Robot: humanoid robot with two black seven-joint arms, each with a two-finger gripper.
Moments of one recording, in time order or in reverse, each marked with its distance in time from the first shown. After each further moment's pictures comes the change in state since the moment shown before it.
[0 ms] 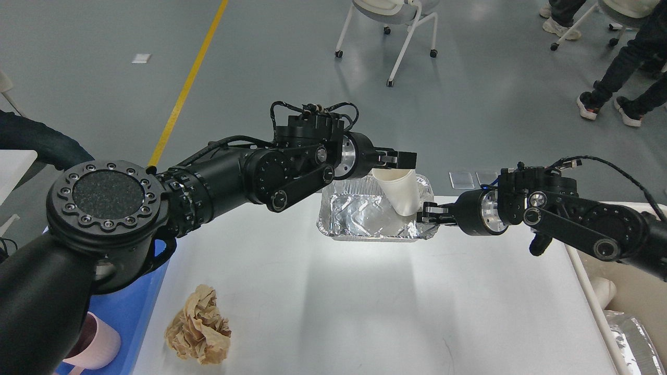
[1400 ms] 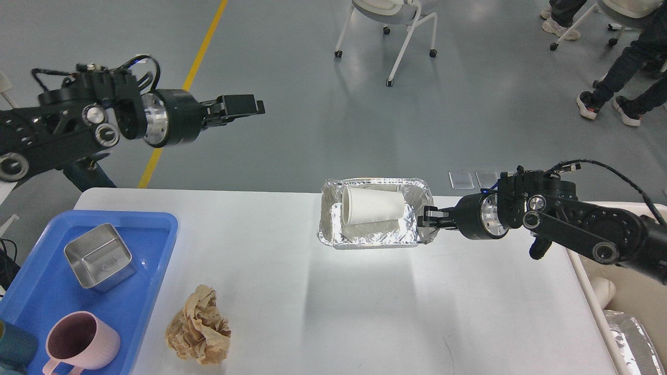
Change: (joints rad) left arm -0.020 0.916 -0.059 -0.758 -0.031 0.101 0.002; right arm -0.012 0.002 -0.002 -0.005 0.000 0.002 0.000
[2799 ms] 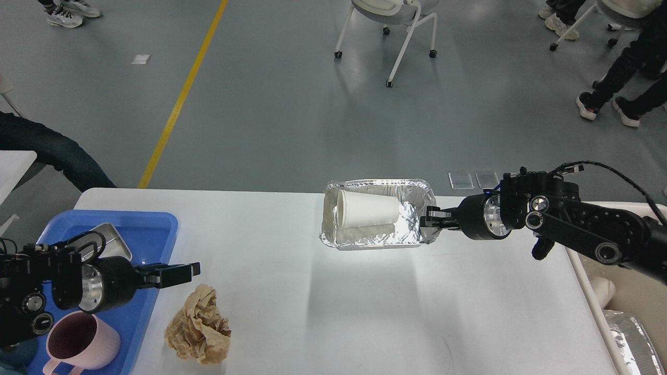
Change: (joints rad) left arm 0.522 0.226 0.059 -0.215 0.393 0.200 -0.059; right arm -0.007 -0.008 0.003 -0.002 0.002 0.000 0.000
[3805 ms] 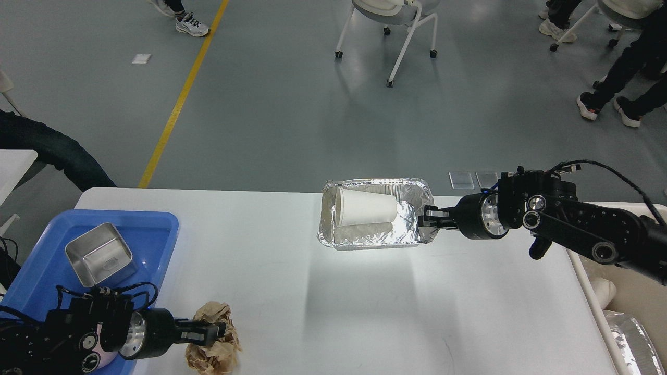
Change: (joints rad) left arm 0.089 -0.201 0.093 0.129 0.076 -0.046 -0.070; right arm 0.004 0.010 -0.003 -0.005 0.000 -0.003 0.000
